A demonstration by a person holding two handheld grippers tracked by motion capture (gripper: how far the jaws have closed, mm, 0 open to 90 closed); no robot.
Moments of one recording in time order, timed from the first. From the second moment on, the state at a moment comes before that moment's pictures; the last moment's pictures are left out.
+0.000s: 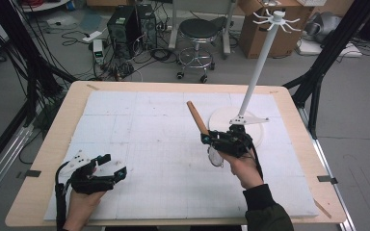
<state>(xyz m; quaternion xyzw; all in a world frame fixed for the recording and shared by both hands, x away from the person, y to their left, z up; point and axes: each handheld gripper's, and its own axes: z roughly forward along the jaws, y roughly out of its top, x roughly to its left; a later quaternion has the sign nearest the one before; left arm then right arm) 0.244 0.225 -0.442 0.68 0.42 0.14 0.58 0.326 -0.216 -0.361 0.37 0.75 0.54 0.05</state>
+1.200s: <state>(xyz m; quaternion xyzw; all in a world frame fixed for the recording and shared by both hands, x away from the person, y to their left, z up) 0.244 0.222 -0.443 0.68 0.42 0.14 0.58 0.313 -0.277 -0.329 0.39 0.71 0.58 0.09</state>
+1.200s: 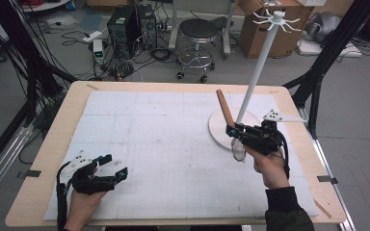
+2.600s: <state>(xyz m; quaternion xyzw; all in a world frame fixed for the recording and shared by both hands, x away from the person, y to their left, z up) 0.244 0.221 -0.444 0.69 0.42 0.14 0.58 0.304 -0.329 -0.277 0.40 0.67 0.62 0.13</state>
